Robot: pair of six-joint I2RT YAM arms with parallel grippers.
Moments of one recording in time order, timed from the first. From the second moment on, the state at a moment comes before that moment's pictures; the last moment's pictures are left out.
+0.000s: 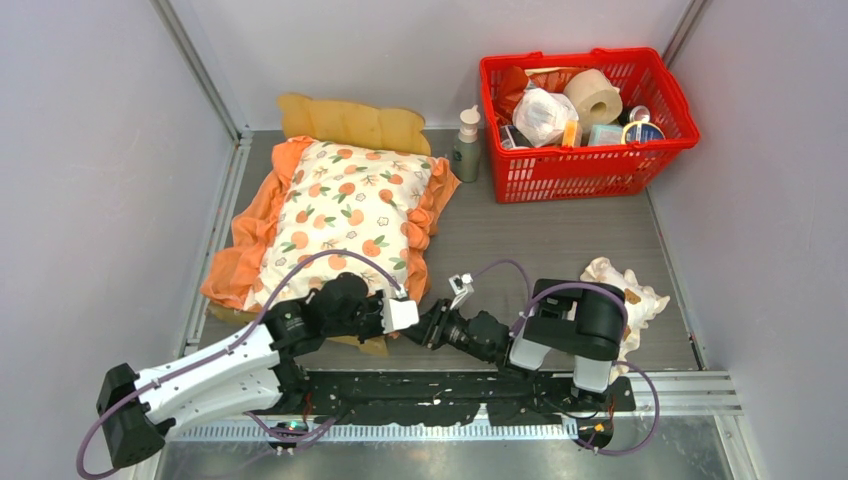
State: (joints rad) left arm -0.97 0.80 0.55 -0.42 0.16 0.47; right arm 1.23 1.84 0.29 1.47 0.18 1.06
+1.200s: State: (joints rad) left arm -0.95 0.82 0.56 -0.43 0.17 0.45; right arm 1.23 1.86 0.36 1.47 0.19 1.08
